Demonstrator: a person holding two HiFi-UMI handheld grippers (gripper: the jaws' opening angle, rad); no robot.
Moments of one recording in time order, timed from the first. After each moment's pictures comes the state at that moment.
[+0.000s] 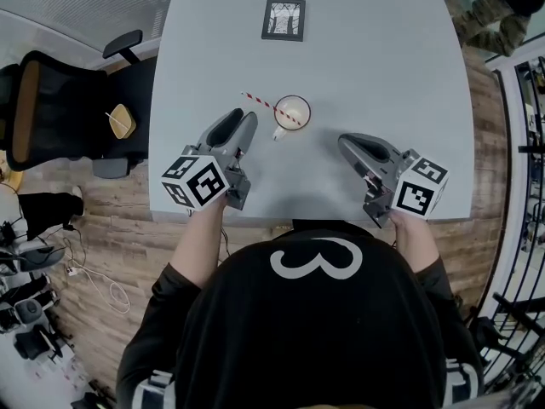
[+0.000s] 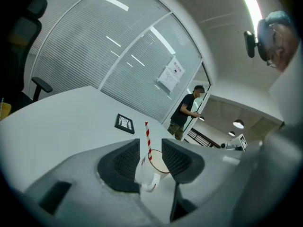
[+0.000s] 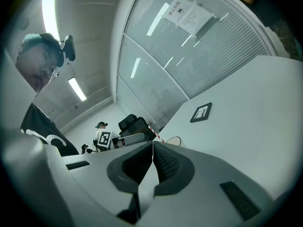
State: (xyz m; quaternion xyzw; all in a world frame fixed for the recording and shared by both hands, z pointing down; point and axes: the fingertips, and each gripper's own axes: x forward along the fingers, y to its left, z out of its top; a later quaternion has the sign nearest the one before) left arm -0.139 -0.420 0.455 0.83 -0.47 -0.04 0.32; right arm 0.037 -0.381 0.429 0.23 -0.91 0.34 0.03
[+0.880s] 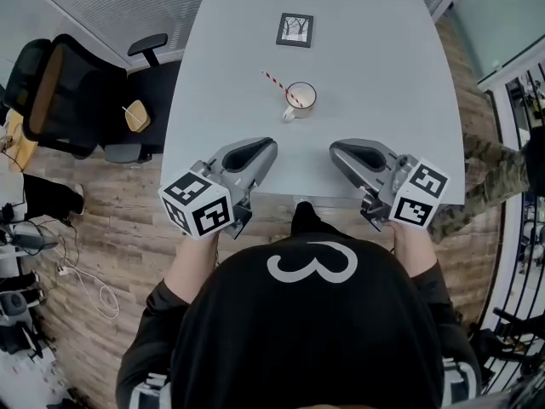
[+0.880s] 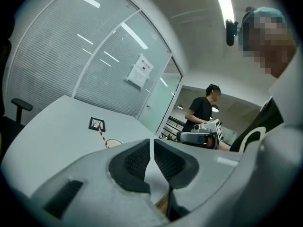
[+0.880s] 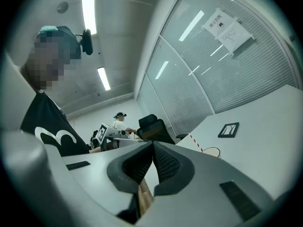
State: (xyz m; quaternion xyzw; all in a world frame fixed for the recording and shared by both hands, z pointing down) left arm -0.099 -0.266 0.365 0.90 -0.36 0.00 0.24; right arm -0.002 -0.263 0.344 0.16 -0.97 0.21 0.01
